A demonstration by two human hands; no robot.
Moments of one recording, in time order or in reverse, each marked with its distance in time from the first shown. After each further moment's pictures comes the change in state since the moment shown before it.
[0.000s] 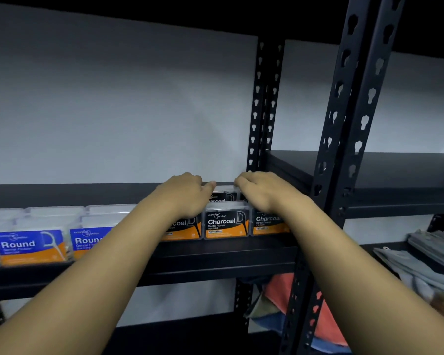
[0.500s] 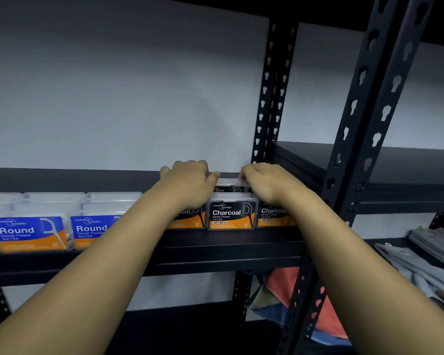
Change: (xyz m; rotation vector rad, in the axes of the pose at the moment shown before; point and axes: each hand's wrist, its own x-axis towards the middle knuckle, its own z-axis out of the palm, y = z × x) left_hand 0.000 0.001 0.003 0.027 0.104 -0.026; right_hand 0.006 -0.002 0.008 0.115 0.015 0.042
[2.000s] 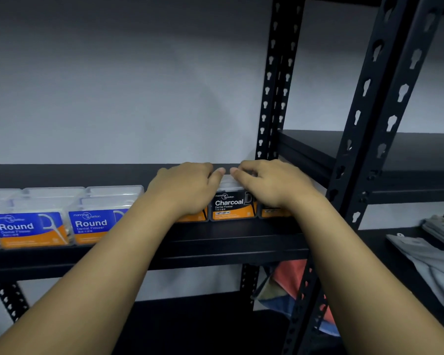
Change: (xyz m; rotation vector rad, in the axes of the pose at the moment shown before) left_hand -0.021 -0.003 0.002 0.059 -0.006 0.088; right_hand -0.011 0.004 0.011 -0.199 0.055 -0.143
